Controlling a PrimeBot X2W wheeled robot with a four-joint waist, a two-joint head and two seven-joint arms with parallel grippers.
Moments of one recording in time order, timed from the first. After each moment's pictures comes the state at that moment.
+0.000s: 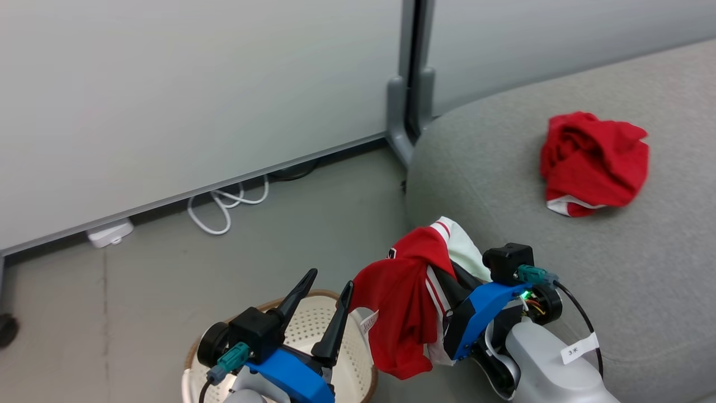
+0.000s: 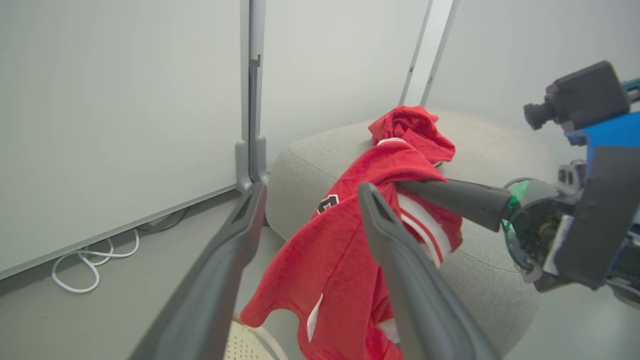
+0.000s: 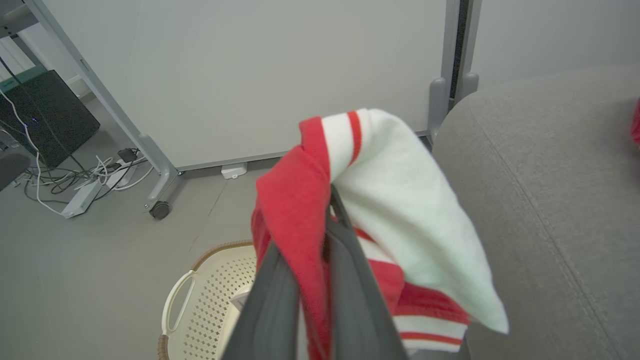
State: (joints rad) left arm -0.20 0.14 -0.56 0.38 -0.45 -0.13 -0.26; right arm -0.57 -0.05 0.57 0.93 0.56 0.13 -0.26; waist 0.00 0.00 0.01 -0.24
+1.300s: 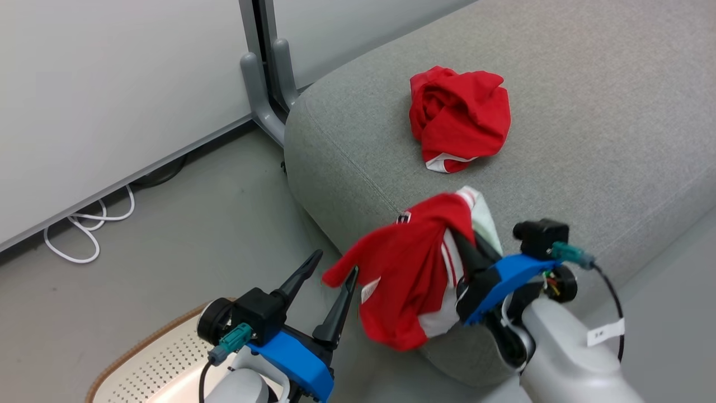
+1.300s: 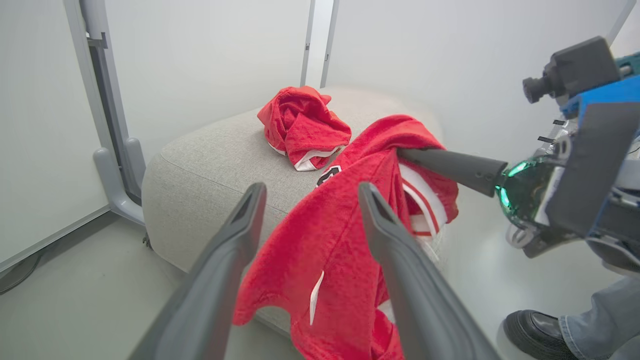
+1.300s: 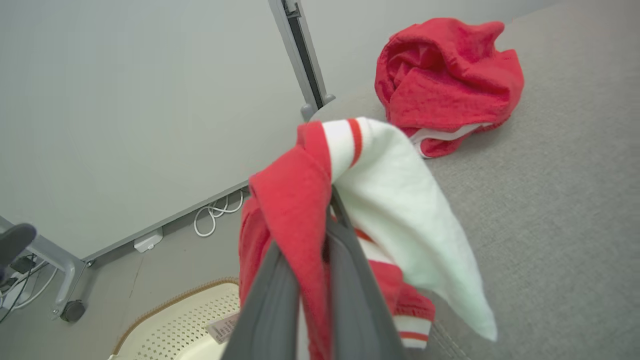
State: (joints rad) left arm -0.29 0.18 -0.64 0.39 -0.48 -0.13 -0.26; right arm -0.57 -0.05 0.45 0.86 0.58 0.13 -0.26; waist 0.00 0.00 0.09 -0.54
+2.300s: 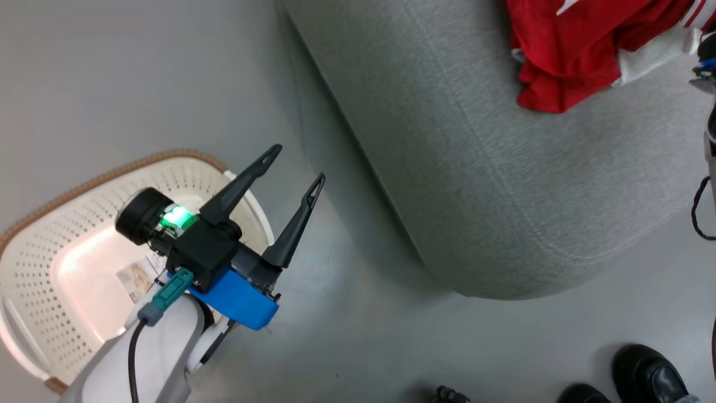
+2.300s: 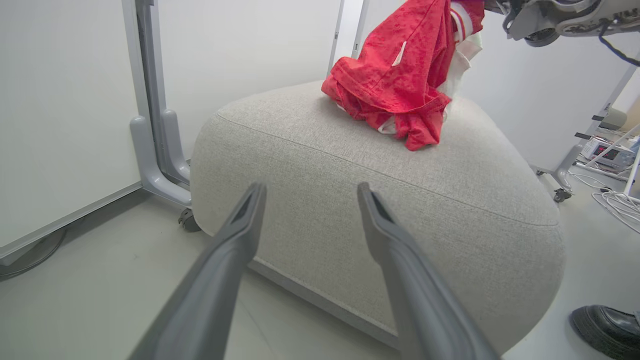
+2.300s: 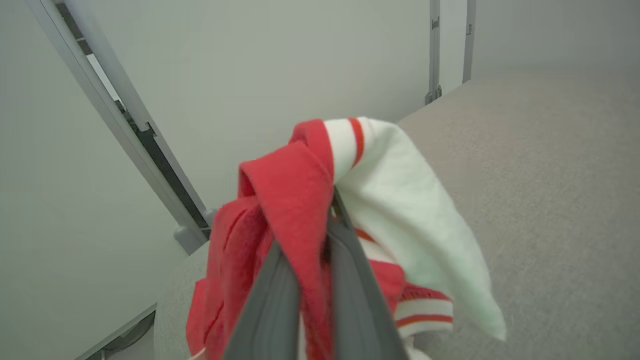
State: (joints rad) left arm -0.46 0.40 -0.61 0.12 -0.33 -0.13 -0.24; right arm -1.10 -0.32 0.00 0.94 0.76 0.13 -0.25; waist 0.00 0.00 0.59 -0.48
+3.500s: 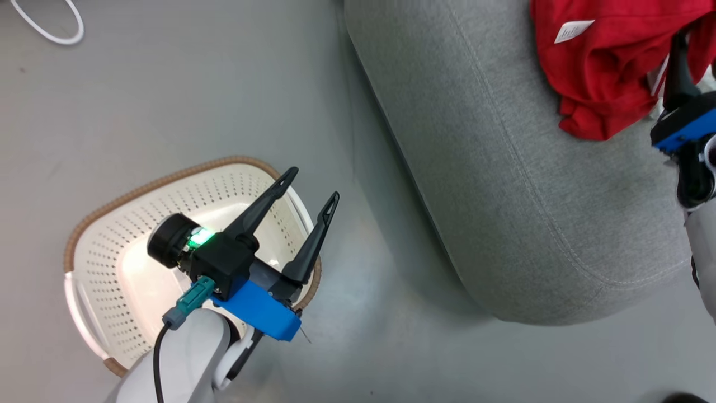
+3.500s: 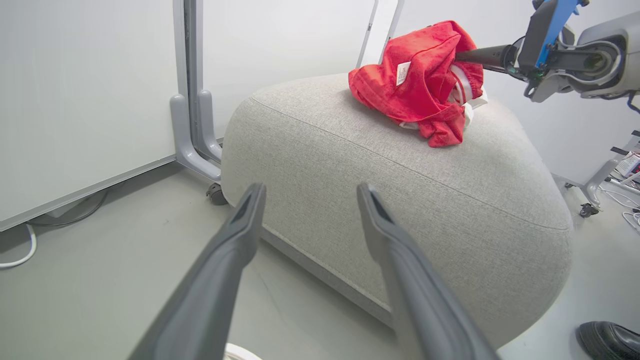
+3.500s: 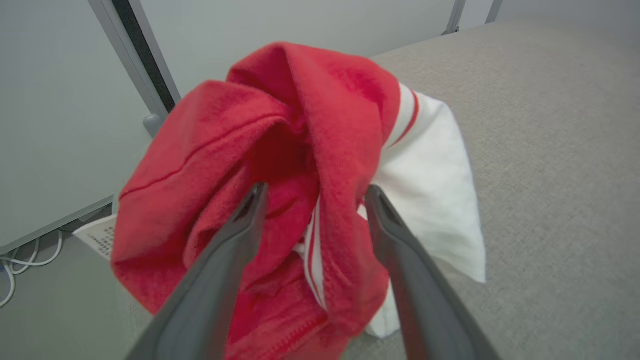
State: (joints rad) left arm -0.45 0.34 -0.63 0.18 -0.38 -0.12 -0.26; right arm -1.04 -0.31 -0.02 1.15 0.46 0.13 -0.26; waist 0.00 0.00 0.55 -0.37
